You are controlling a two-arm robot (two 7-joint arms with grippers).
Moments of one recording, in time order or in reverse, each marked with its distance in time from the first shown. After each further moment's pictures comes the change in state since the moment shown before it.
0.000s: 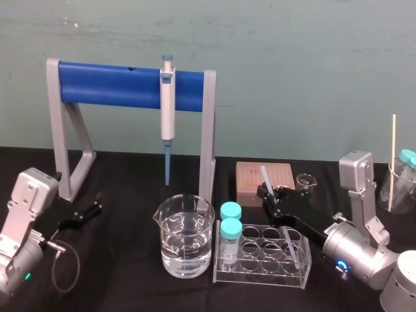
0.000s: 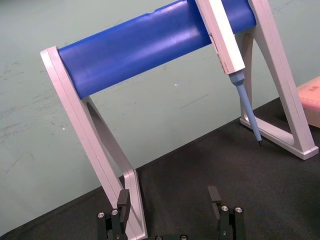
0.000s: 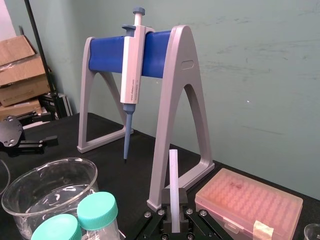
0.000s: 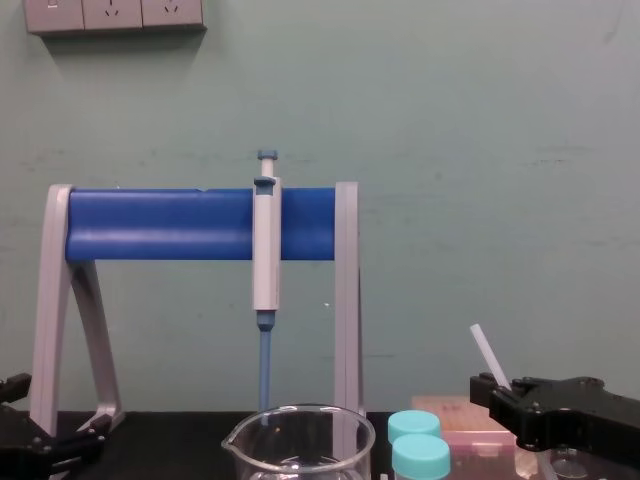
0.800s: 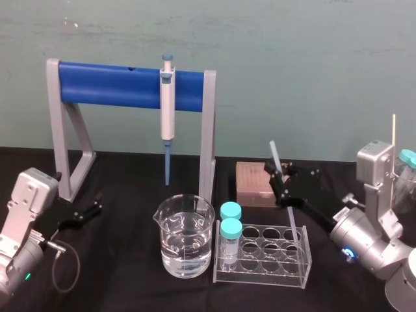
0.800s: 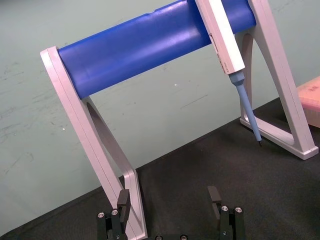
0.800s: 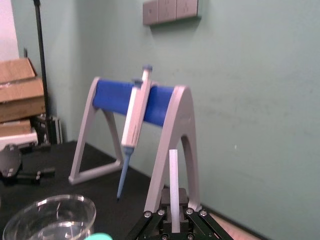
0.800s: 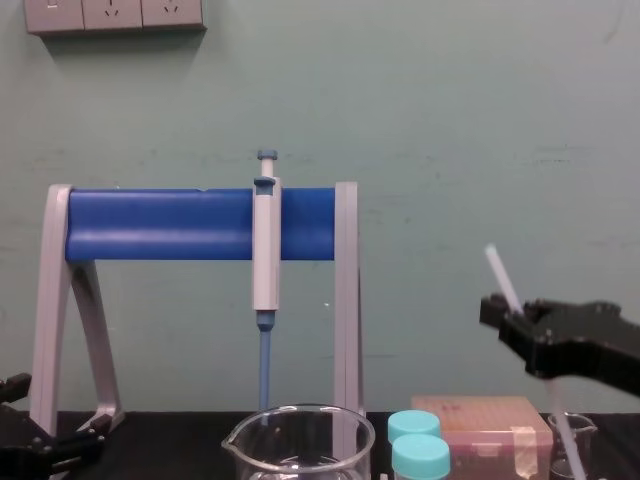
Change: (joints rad) left arm 0.000 0.000 0.000 0.000 0.000 0.000 0.000; right arm -0.022 0.011 0.024 -0.080 -0.035 -0.129 -0.034
